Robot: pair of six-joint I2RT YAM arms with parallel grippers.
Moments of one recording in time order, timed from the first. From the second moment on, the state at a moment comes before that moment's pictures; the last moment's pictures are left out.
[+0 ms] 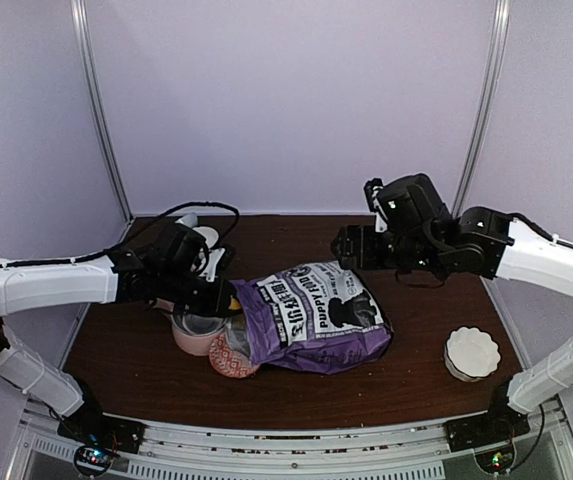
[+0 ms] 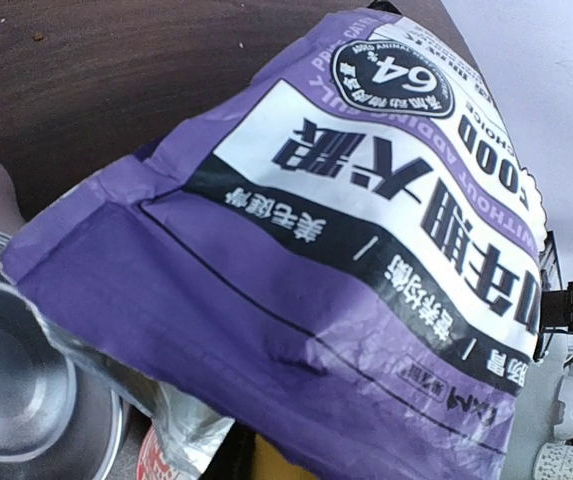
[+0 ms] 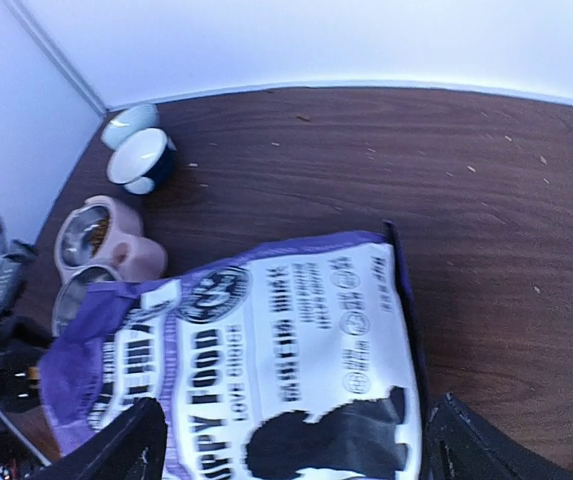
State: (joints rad) left arm -0.77 1.40 0.91 -0.30 0.27 -0.56; right arm 0.97 1.35 1.29 -0.58 0.39 0.62
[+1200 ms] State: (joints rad) left arm -0.77 1.72 1.01 0.03 0.41 -0.67; right arm 0.75 1.40 0.80 -0.34 0.08 0.77
